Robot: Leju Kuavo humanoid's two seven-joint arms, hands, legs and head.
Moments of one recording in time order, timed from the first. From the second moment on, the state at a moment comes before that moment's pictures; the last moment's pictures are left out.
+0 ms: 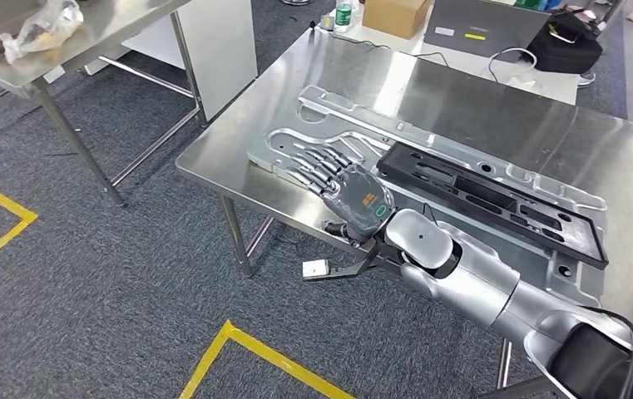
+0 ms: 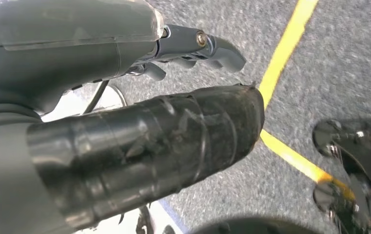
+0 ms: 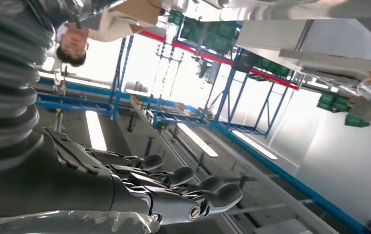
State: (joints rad) left arm -0.03 -0.10 0.68 -0.19 -0.87 -0.09 -0.02; right arm -0.67 -0.49 0.70 -1.37 1.05 -0.05 -0.10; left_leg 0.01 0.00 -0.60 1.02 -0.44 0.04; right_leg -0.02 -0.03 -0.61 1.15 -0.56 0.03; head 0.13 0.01
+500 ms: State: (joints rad) left arm -0.02 -0.10 0.68 -0.19 -0.88 -0.08 -0.01; right arm -0.51 -0.53 0.70 -1.40 1.07 -0.16 -0.08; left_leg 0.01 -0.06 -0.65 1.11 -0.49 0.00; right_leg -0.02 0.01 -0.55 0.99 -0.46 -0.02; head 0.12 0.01
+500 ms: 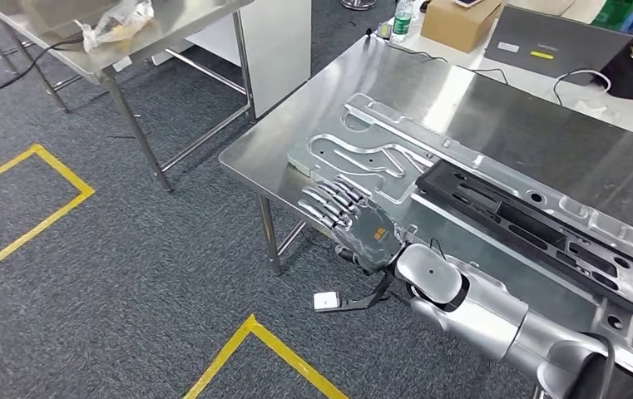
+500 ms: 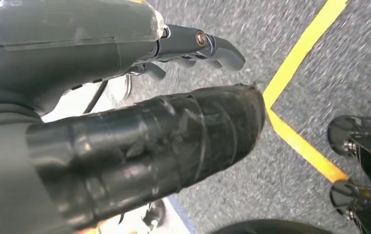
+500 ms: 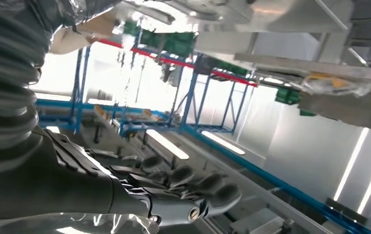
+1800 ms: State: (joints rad) left arm -0.03 -0.09 0.69 -0.19 -0.90 -0.08 0.01; right arm -0.46 -0.55 0.66 -1.39 1.09 -0.15 -0.10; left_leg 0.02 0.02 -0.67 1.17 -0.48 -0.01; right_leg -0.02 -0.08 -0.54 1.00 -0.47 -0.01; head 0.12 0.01
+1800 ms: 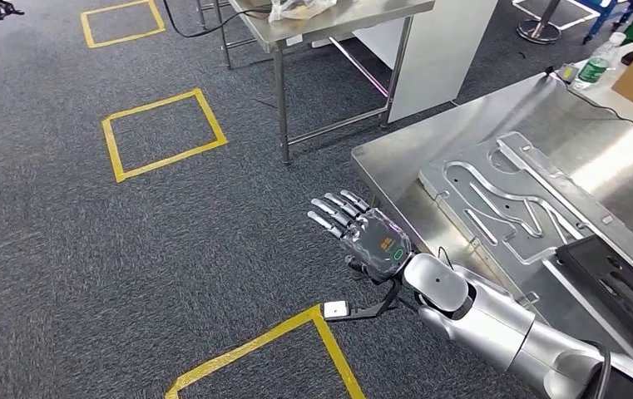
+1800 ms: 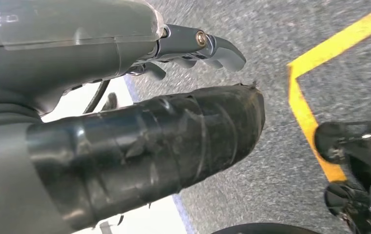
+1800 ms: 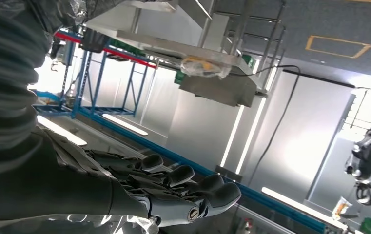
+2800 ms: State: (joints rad) left arm -0.03 -0.09 0.69 -0.19 -0.93 -0.06 -0.02; right arm -0.45 -0.59 0.57 -1.38 1.08 -0.14 -0.12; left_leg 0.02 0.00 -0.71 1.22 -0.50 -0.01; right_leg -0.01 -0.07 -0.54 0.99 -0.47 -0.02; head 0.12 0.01
